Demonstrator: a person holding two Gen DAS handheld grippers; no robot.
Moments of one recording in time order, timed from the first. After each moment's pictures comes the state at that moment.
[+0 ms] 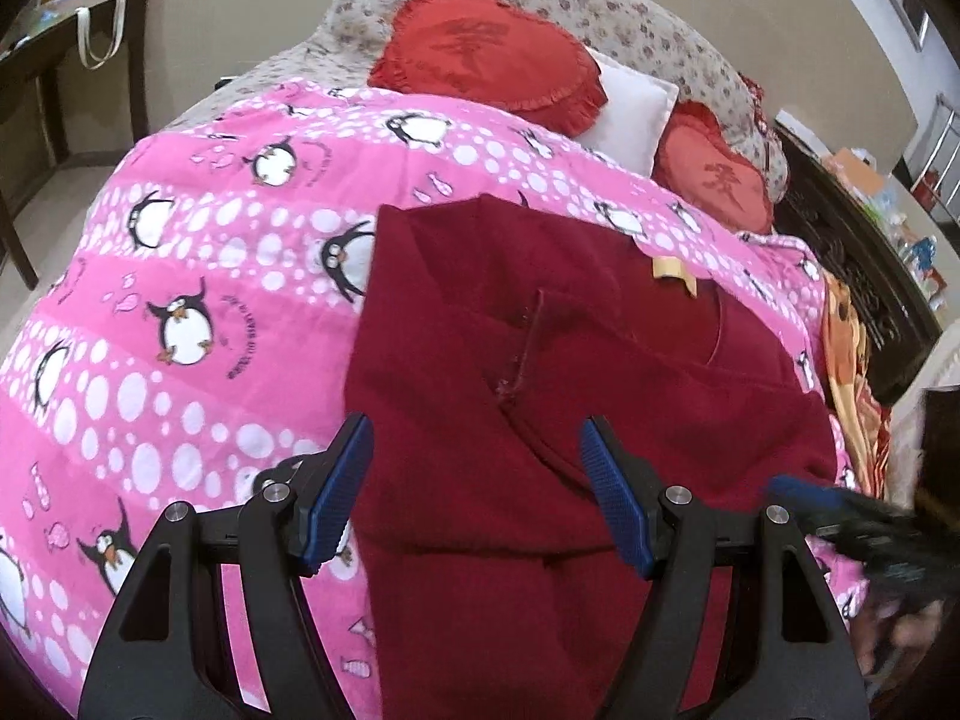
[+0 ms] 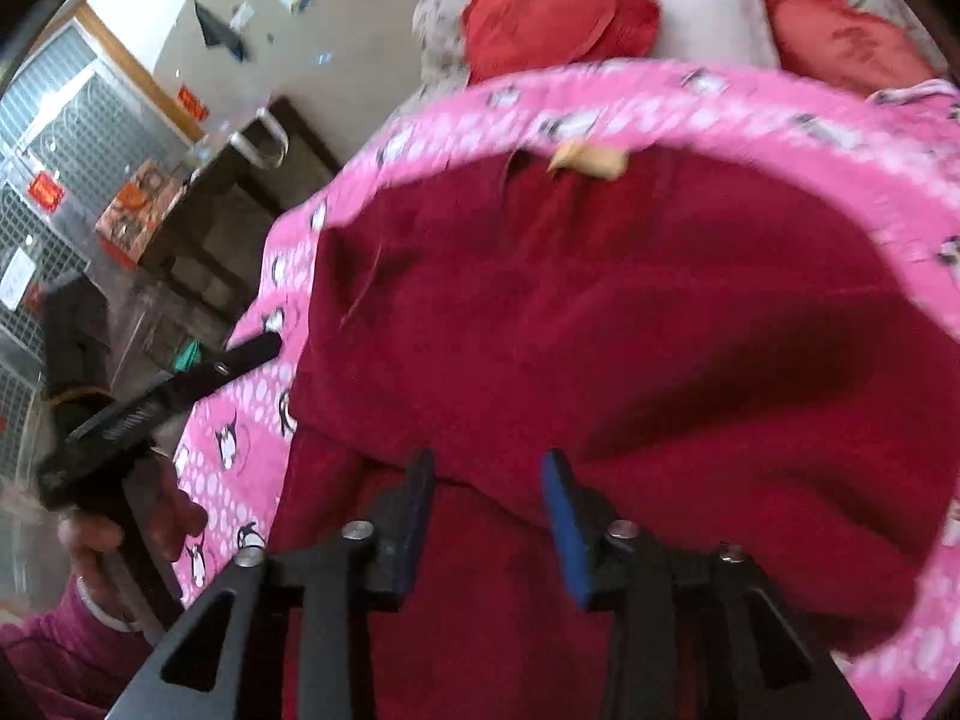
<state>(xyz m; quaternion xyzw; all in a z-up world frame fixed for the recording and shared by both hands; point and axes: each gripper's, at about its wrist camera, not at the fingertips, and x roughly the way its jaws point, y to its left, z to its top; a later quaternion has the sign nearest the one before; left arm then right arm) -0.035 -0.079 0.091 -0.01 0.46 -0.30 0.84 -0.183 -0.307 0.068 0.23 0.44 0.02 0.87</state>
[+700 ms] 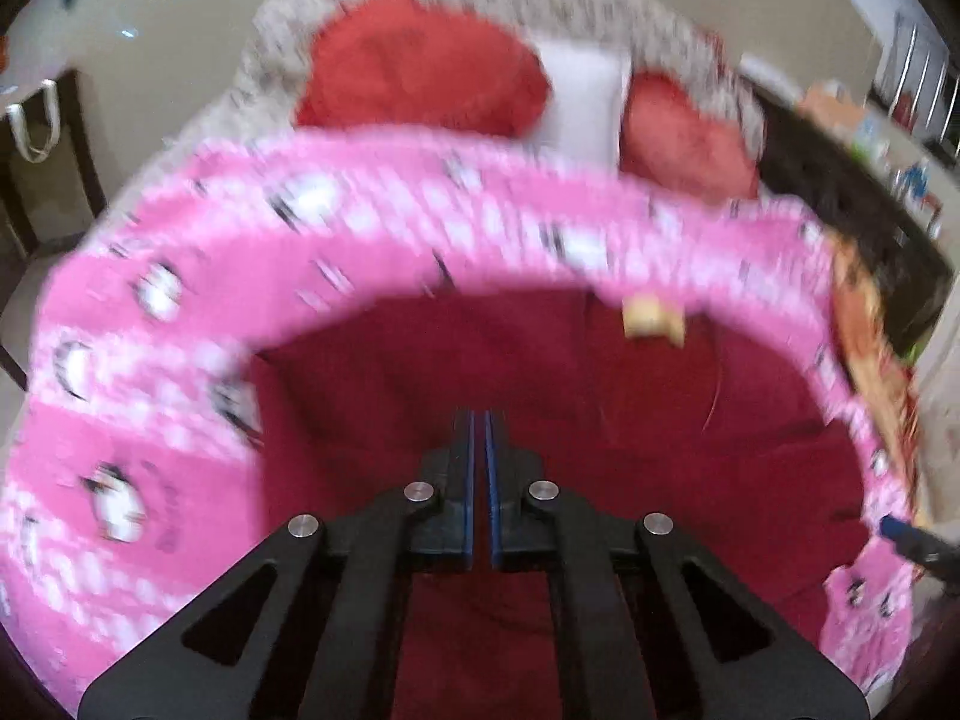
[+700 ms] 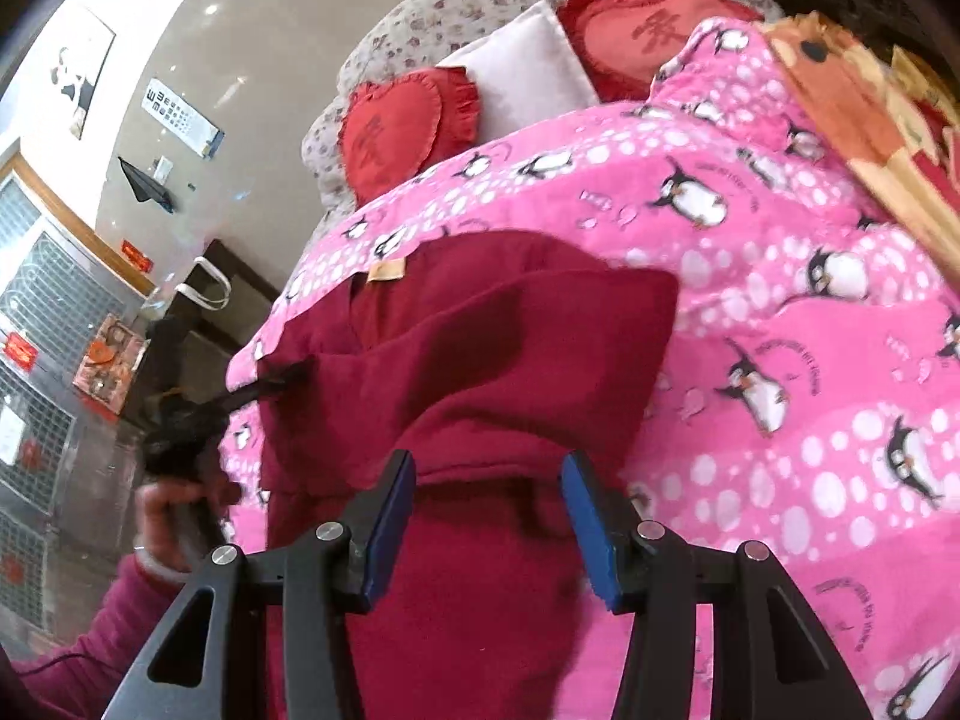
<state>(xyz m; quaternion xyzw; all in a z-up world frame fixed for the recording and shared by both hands) 0.006 -0.138 0.116 0.05 0.41 -0.33 0.85 -0.290 -0.398 0.089 0.33 0.37 -0.09 0.87</state>
